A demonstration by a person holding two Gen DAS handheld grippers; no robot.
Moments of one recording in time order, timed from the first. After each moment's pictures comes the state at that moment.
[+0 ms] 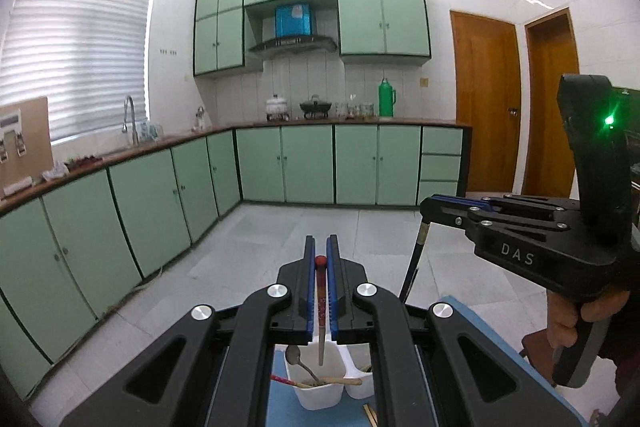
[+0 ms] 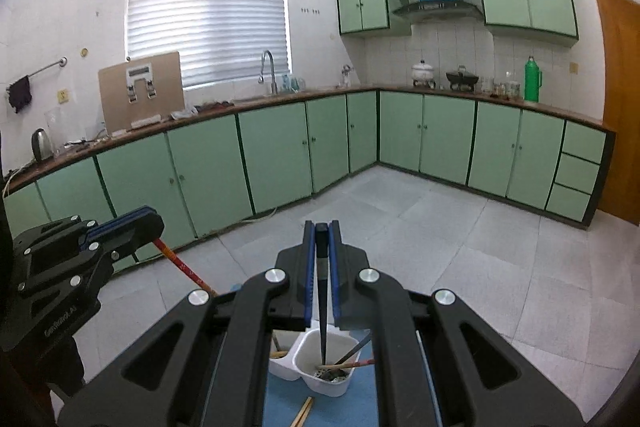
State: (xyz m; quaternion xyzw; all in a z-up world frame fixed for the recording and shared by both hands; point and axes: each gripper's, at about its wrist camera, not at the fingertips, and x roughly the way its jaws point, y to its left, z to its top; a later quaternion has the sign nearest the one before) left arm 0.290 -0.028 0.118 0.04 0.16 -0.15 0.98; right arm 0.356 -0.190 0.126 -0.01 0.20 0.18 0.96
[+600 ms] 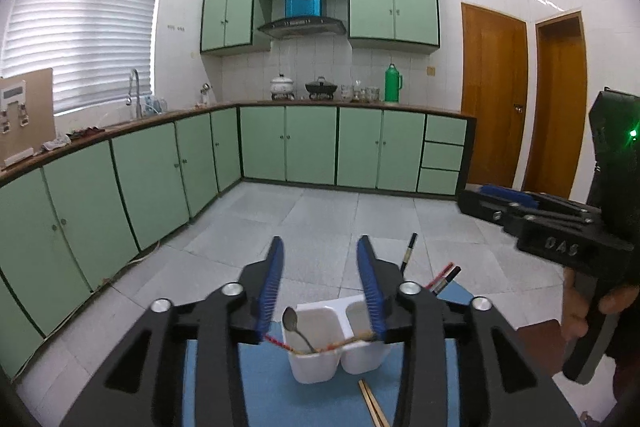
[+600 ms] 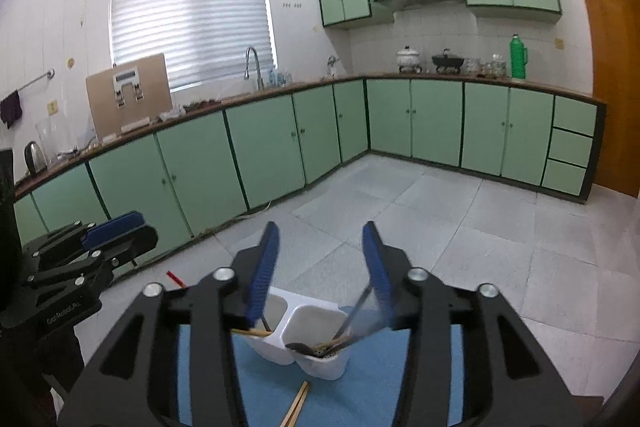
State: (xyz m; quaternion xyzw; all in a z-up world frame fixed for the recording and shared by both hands) left arm 0.265 -0.014 0.095 0.02 0.18 -0.14 0.97; right arm 0.330 -0.210 0.096 0.03 0.21 0.16 0.97
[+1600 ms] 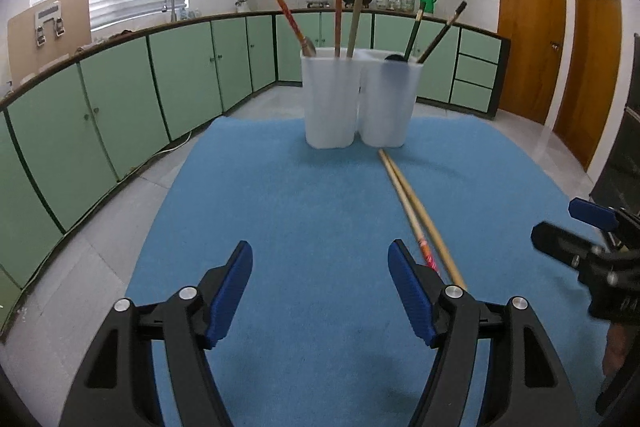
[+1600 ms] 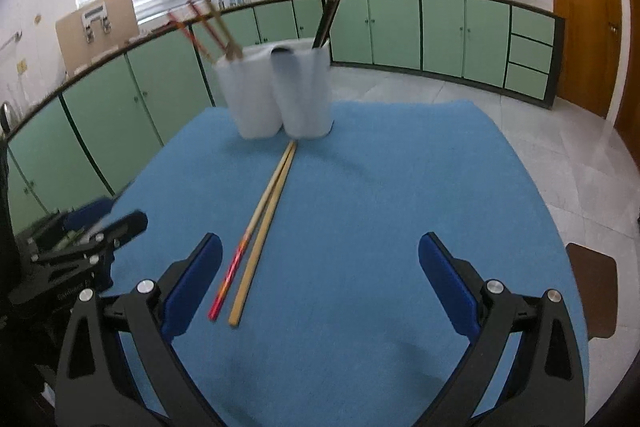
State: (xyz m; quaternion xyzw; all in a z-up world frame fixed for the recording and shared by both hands) left arm 0.136 -0.004 -0.121 0.03 0.33 -0.07 0.94; right arm 0.163 -0.198 -0.117 0.03 0.34 0.09 0.94
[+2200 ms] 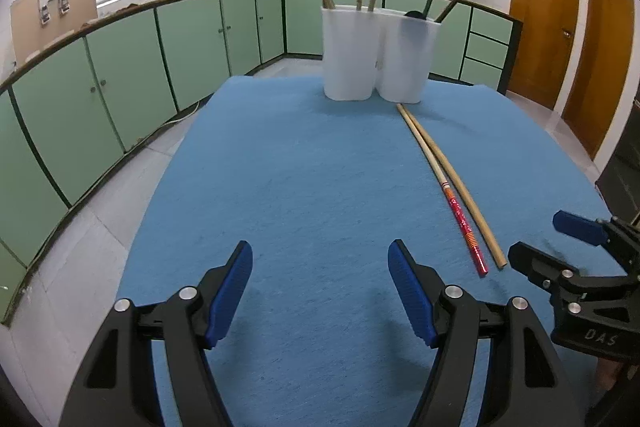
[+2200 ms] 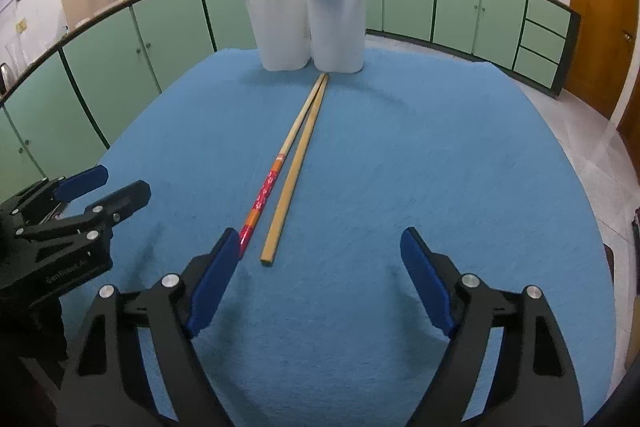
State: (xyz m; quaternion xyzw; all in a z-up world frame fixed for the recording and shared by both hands) left arm 0.126 0.017 -0.139 0.02 0.37 -0.05 0.93; right arm 0.149 -0.156 -0.152 -0.01 0.40 0.09 0.91
